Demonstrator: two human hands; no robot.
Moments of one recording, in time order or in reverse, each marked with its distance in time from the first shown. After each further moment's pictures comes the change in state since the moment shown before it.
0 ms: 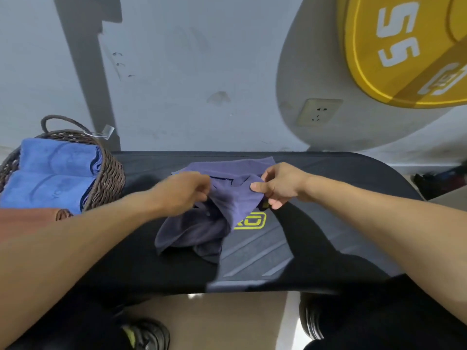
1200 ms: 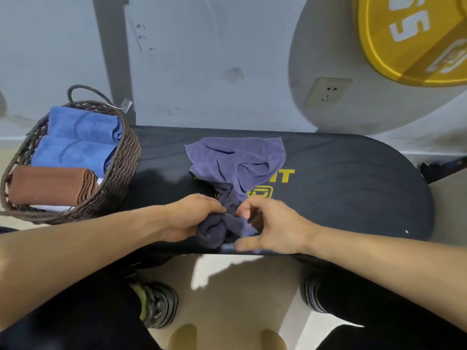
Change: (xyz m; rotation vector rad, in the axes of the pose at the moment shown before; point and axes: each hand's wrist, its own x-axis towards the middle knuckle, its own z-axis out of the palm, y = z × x) left_hand -0.087 0.061 0.053 -1.189 -0.200 -0.561; right_hand -0.118 0.029 0.096 -0.255 -0.065 -0.355
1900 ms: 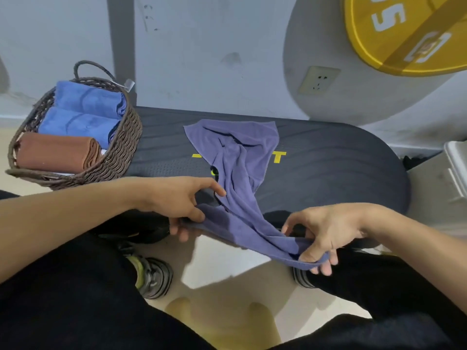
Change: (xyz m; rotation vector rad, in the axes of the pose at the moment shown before) left_hand -0.063 0.001 -0.008 0.758 -0.285 0.053; right_hand -0.086 0.019 -0.044 -0.078 -0.678 0.425
